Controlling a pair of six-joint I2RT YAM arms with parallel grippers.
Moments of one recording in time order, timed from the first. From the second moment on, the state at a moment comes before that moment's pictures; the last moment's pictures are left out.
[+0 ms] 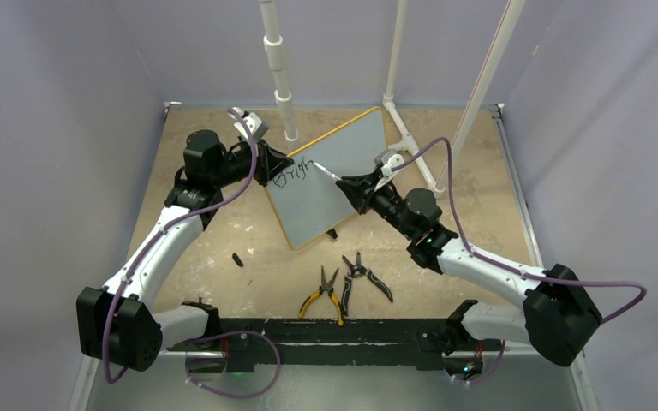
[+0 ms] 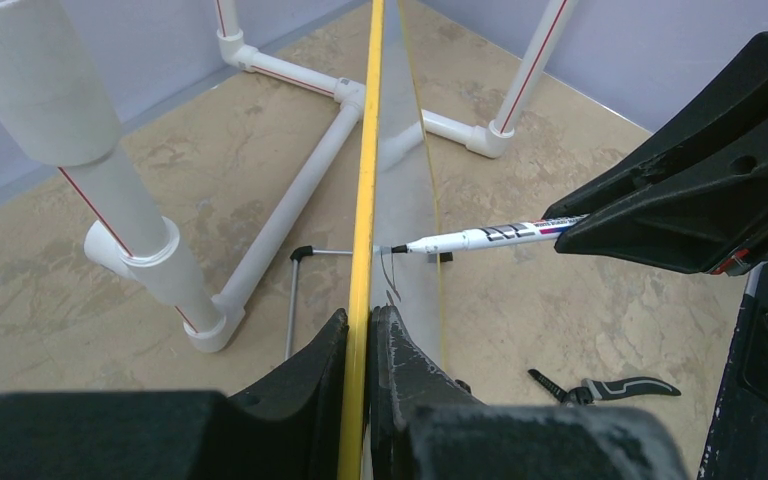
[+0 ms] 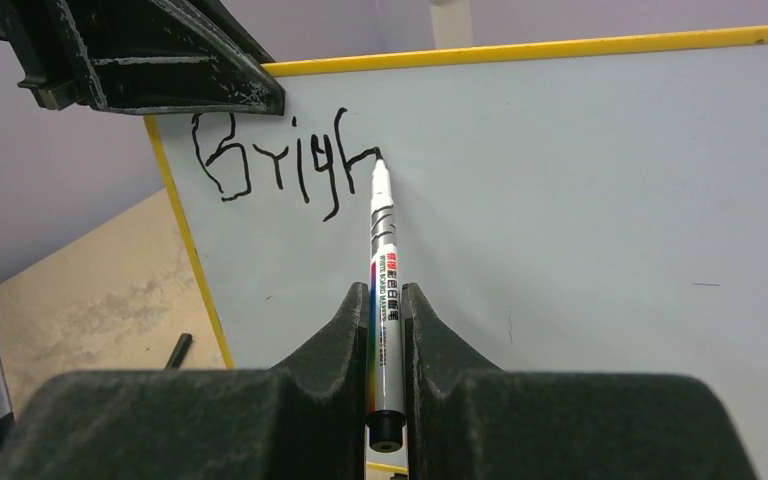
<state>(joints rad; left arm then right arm) -0.25 1.19 0.97 0.05 0.66 -0.02 0.71 1.20 0.62 0.70 -0.07 0.18</state>
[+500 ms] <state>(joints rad) -0.25 1.19 0.97 0.05 0.66 -0.03 0.71 1.17 0.58 0.65 -0.07 0.19</state>
